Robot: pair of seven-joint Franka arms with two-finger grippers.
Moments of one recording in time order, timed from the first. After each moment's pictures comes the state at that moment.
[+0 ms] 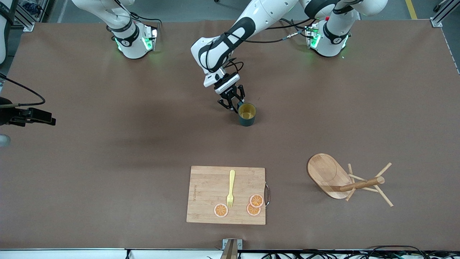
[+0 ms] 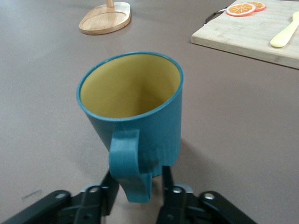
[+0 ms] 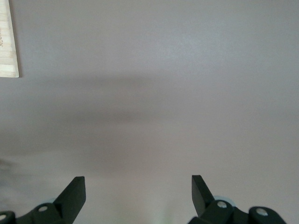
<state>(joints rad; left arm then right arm) -0.95 0.87 -0.35 -1.58 1.09 1.72 -2.40 0.04 0.29 -0.15 -1.29 0.05 1.44 -0.13</state>
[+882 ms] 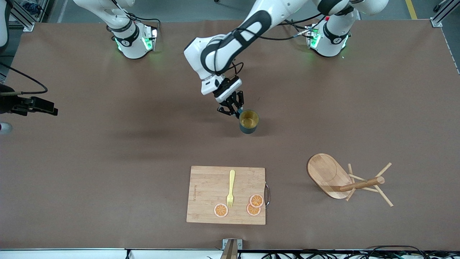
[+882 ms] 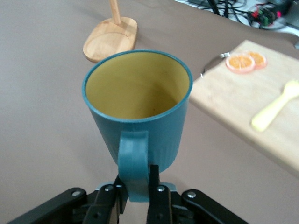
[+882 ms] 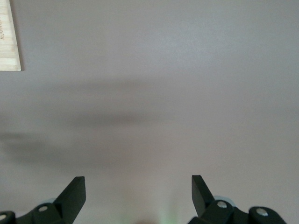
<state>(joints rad) -0.79 0.71 -0.34 -1.45 0.91 1.71 -2.18 -0.02 0.17 -0.06 -1.41 0.02 1.44 -0.06</state>
